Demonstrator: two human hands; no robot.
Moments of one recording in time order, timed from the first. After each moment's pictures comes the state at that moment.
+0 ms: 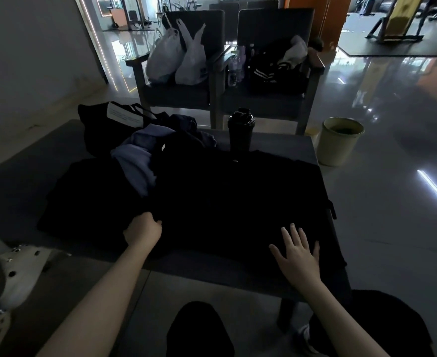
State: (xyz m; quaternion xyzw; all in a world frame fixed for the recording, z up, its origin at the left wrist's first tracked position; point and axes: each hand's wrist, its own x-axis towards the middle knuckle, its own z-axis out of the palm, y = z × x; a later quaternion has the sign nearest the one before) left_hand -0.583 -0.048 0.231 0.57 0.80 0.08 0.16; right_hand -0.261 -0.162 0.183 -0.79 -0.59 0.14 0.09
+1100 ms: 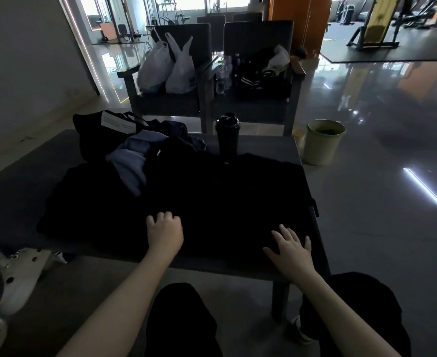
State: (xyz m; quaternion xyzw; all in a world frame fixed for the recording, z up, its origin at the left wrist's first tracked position) left_hand -0.528 -0.096 0.240 0.75 0.65 -0.07 -0.08; right_hand -0.253 -0.192 0.197 -0.78 -0.61 0.13 0.06
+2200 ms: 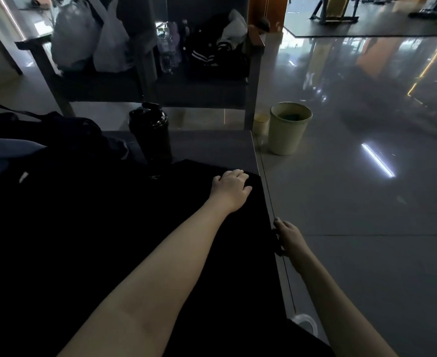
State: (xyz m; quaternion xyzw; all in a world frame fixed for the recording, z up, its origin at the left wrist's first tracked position) left_hand -0.183 0.090 0.215 0.88 0.45 0.01 0.14; right_hand -0.065 -0.044 0.150 -0.72 -0.20 0.49 0.45
